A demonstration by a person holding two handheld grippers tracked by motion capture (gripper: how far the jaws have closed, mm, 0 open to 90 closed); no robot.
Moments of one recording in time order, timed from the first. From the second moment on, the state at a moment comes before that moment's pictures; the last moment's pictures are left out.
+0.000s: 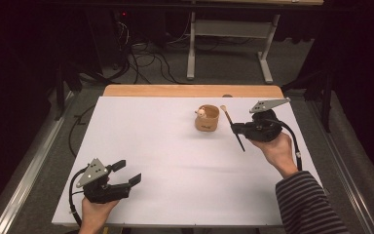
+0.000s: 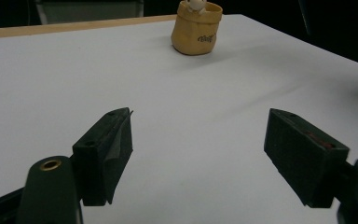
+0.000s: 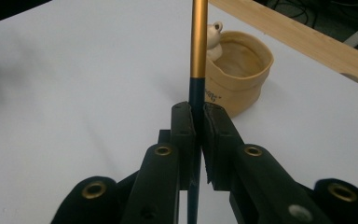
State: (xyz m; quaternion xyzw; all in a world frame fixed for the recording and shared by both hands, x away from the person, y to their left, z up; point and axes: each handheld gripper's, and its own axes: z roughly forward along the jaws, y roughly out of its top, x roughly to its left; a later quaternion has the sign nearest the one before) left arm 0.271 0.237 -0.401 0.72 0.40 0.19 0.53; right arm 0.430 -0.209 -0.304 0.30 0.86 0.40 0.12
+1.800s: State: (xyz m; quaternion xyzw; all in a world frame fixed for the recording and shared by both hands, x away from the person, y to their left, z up) left arm 0.272 0.236 -0.401 0.73 0.39 0.19 0.53; right arm 0.501 -0.166 -0.291 0.34 0.80 0.47 0.15
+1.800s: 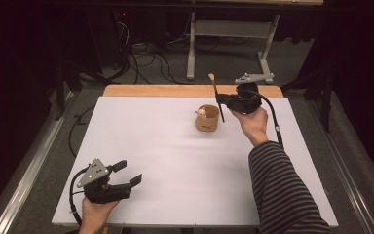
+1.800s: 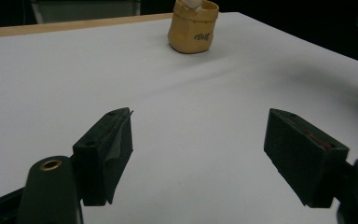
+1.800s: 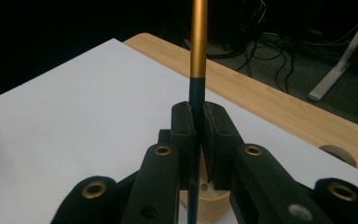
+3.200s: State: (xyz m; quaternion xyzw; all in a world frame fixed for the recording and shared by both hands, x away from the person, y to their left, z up) left arm 0.273 0.235 -0.401 0.73 0.39 0.18 0.53; right arm 0.530 -0.144 -0.313 0.35 0.78 0.49 0.17
